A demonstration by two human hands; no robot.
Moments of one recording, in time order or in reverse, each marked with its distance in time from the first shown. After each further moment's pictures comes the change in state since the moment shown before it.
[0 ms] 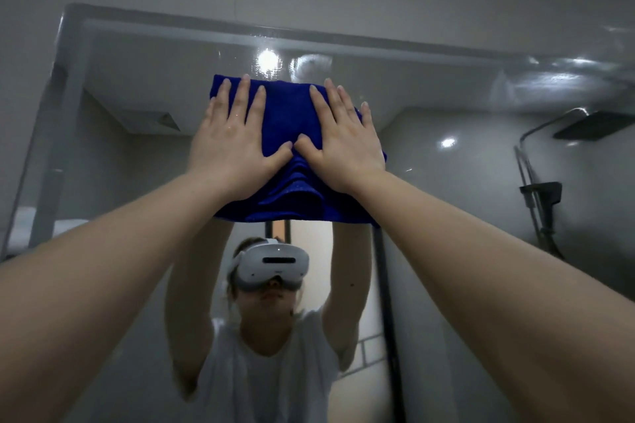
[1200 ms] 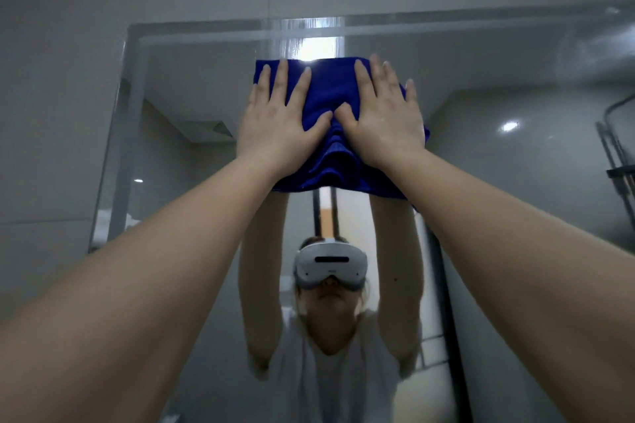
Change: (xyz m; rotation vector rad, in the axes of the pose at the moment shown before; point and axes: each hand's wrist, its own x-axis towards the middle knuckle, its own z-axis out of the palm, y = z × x) left_hand 0.011 0.005 0.000 -0.031 0.010 -0.026; right_hand 0.006 -0.006 -0.001 0.061 0.067 0.125
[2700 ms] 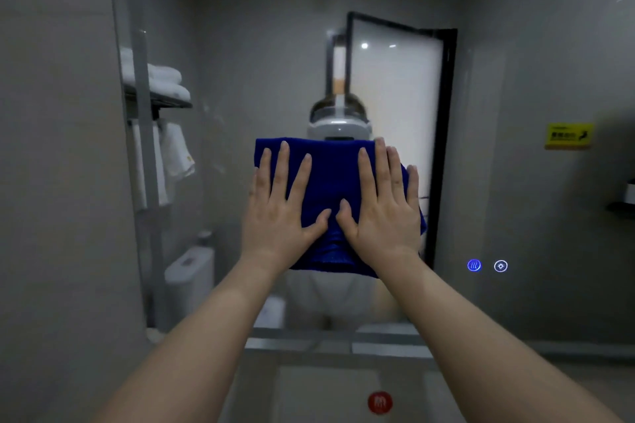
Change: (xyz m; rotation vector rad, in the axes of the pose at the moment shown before) left_hand -0.351 0.048 0.037 -0.002 -0.199 -0.044; right_hand -0.345 -0.008 0.047 0.050 -0.150 -0.066
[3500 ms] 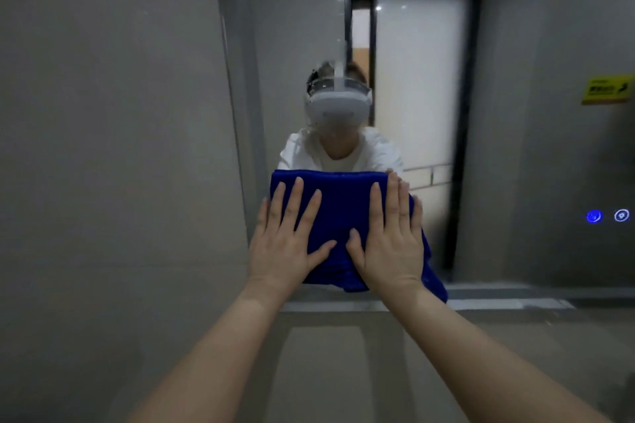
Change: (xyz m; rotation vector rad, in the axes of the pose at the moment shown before) left_hand -0.109 -0.145 0.002 0.064 -0.012 0.161; right_hand -0.070 -0.151 0.056 -0.038 -0.022 0.089
